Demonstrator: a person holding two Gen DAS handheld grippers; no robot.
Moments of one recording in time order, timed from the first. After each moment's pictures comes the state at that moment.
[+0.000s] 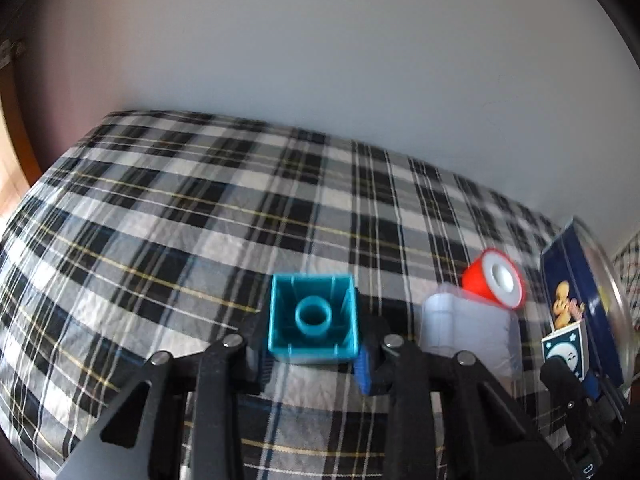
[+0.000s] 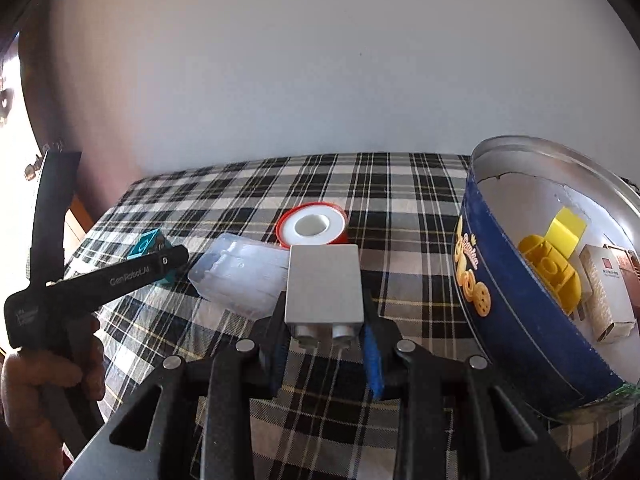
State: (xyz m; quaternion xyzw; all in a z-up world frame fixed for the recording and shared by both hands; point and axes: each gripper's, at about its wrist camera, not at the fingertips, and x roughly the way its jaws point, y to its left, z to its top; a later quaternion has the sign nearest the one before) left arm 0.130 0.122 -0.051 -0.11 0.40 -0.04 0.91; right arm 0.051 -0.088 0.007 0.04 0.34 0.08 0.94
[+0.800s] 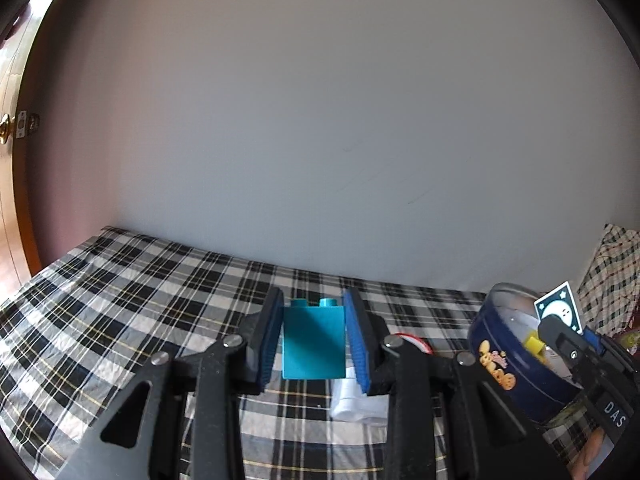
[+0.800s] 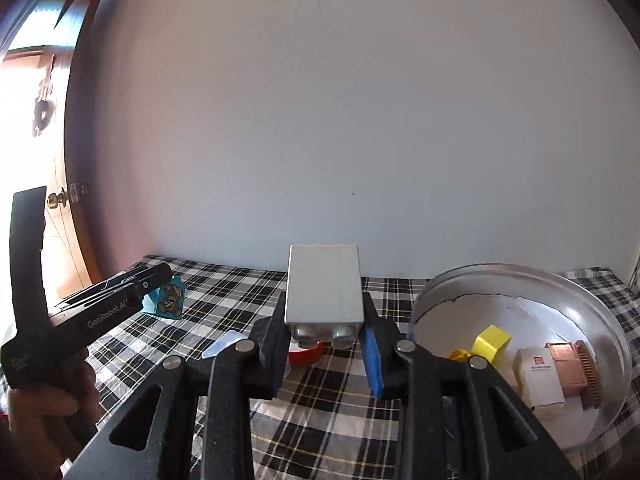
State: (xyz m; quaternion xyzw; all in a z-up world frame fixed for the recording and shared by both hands) left arm 0.068 0.106 0.008 -0.11 0.18 -0.09 0.97; right arm -0.007 -0.113 0.059 0.00 0.14 0.08 0.99
